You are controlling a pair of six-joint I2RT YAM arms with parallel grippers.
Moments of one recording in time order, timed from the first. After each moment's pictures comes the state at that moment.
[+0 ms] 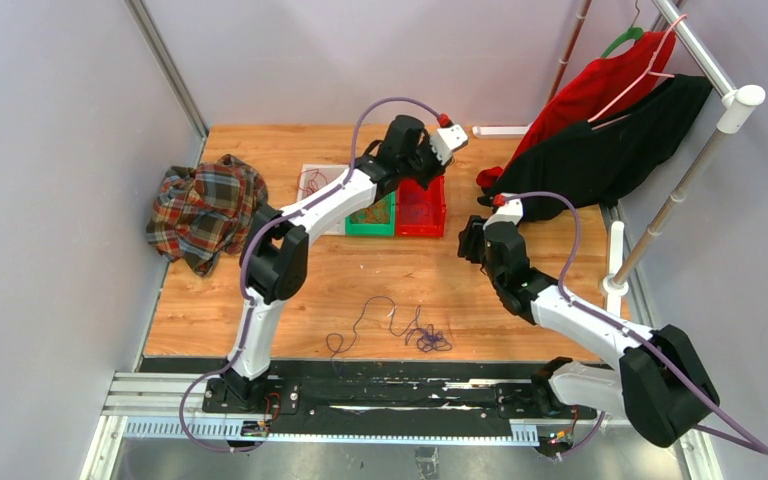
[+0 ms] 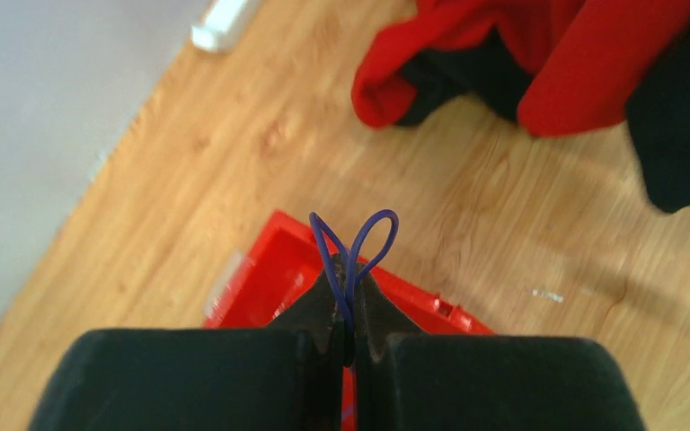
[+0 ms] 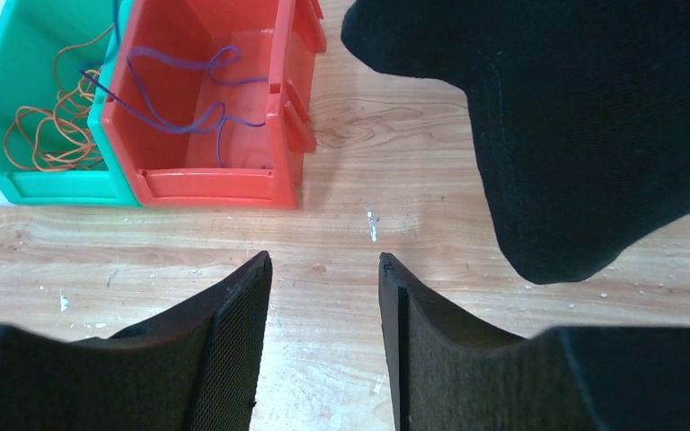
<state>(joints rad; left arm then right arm) -0.66 2.13 1.88 -0.14 0.29 0.35 0.55 1.15 0.53 0.24 0.36 0.38</state>
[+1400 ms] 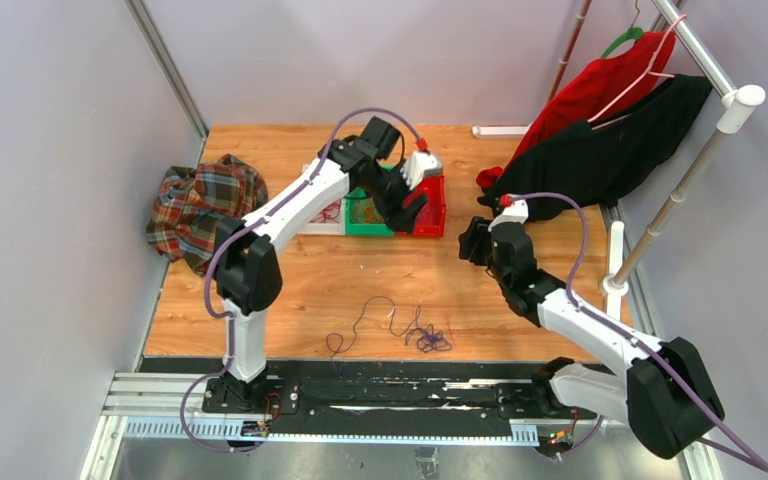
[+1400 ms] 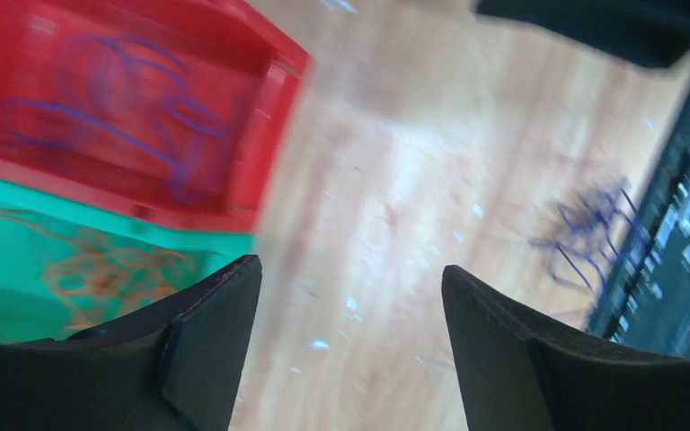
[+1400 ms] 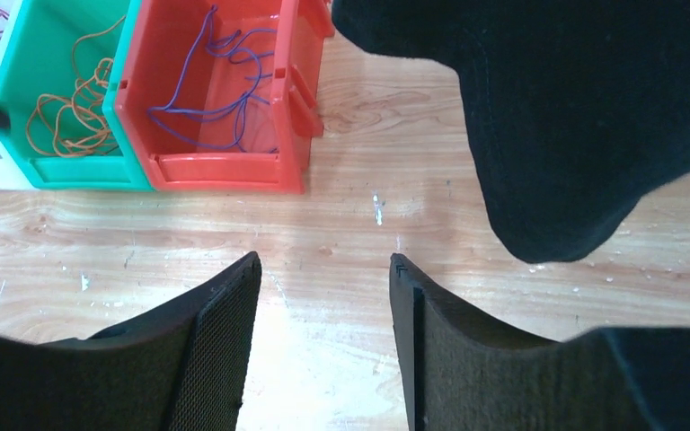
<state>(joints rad) -0.60 2.00 1.92 -0.89 0.49 0.42 0.51 1.11 0.52 0.18 0.29 0.40</state>
